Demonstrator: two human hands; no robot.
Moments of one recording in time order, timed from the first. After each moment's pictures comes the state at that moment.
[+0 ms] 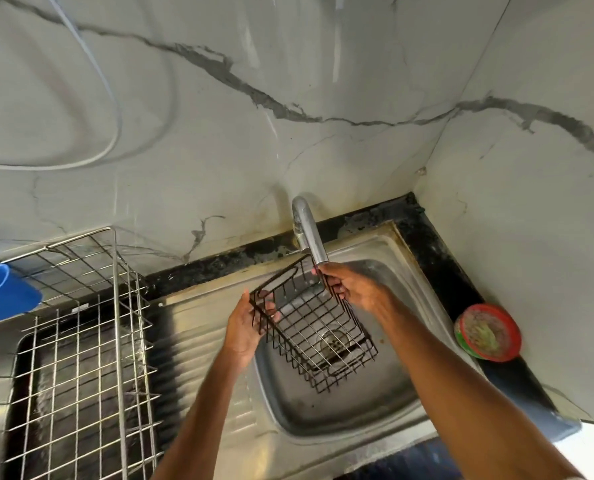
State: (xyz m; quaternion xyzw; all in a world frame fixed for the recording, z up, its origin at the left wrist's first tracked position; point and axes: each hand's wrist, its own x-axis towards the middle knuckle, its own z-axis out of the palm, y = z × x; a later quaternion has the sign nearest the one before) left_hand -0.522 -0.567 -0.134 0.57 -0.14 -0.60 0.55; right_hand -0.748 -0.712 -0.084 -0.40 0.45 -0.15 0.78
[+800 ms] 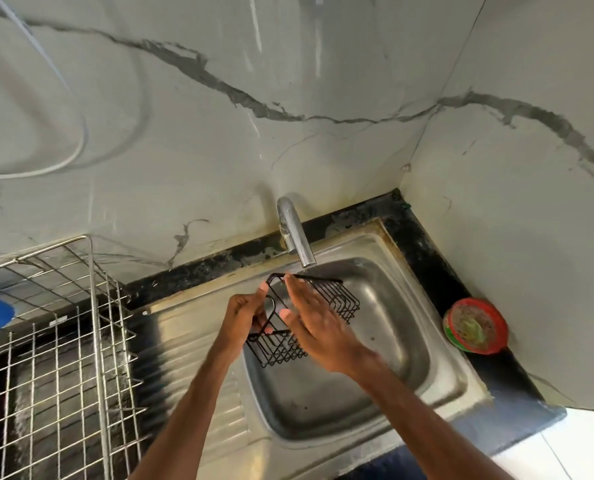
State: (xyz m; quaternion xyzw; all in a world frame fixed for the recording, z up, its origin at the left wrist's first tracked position) left_hand -0.535 -0.593 -0.108 0.65 -0.33 -0.51 0.46; right_hand -0.726 -0.615 -0.067 -0.83 0.38 -0.13 0.39
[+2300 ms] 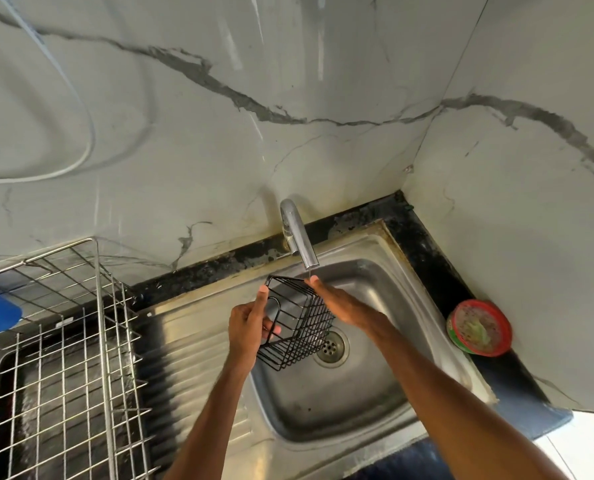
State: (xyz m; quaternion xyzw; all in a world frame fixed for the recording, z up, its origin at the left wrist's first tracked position) left_hand -0.558 -0.580 -0.104 0.73 -0.27 -0.43 0.47; right_hand -0.743 -0.686 -0.107 -0.62 0.48 0.00 0.62
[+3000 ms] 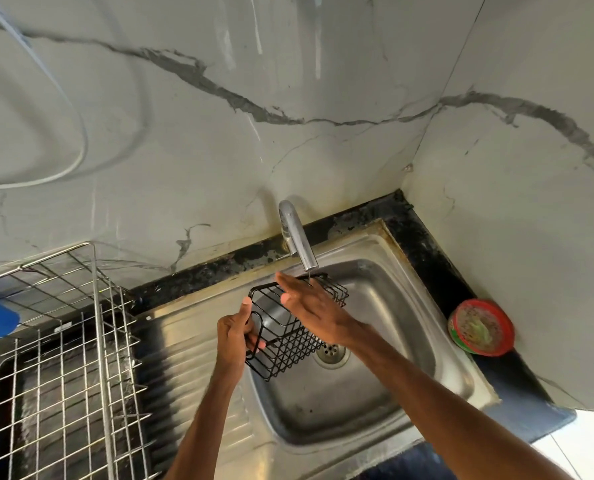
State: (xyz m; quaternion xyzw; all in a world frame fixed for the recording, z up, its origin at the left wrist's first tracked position) left_hand -0.540 -0.563 -0.102 0.69 -0.27 -0.43 0.51; right_hand -0.716 -0.662 -0.100 -0.81 0.35 -0.09 0.46
